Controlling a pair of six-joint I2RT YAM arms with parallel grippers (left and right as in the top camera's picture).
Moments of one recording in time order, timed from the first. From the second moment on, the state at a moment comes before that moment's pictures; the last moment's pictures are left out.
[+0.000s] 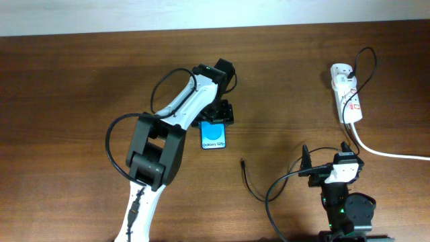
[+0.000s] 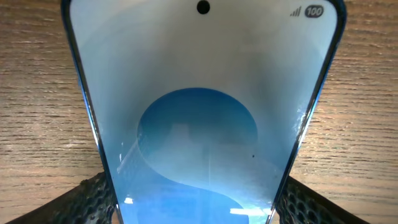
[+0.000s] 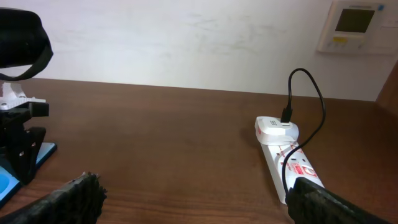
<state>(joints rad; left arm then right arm) -0.51 2.38 1.95 -1.18 0.05 -0.54 -0.04 0.01 0.01 -0.07 -0.05 -0.05</state>
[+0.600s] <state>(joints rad) -0.51 2.41 2.01 -1.23 0.06 -0.54 -0.04 0.01 0.01 -0.07 -0.05 -0.05</state>
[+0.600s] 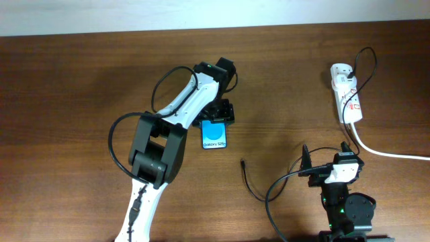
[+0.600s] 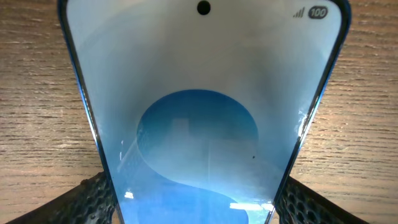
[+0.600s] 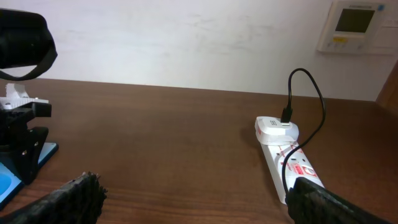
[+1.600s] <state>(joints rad) -0.44 2.42 2.19 -1.41 0.26 -0.48 -0.04 0.01 0.01 -0.07 -0.05 -0.05</state>
